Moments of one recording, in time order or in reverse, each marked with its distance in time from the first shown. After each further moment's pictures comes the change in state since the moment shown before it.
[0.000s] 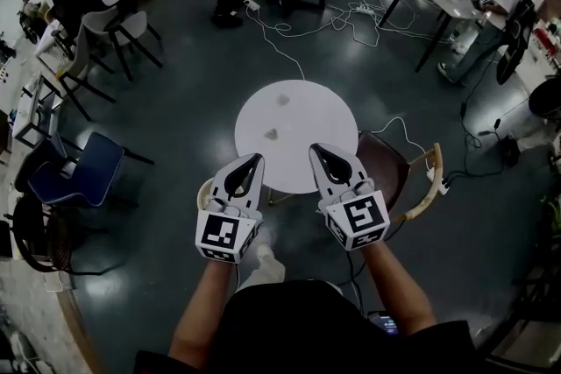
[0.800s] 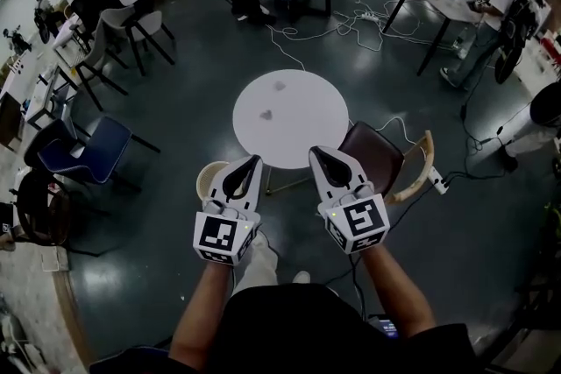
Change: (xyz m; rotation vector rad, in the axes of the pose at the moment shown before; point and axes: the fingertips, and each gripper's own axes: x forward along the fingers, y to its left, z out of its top) left arm -0.106 -0.140 0.019 0.038 -0.030 0.059; right arm -0.169 0.042 -0.002 -0.001 -0.055 0.050
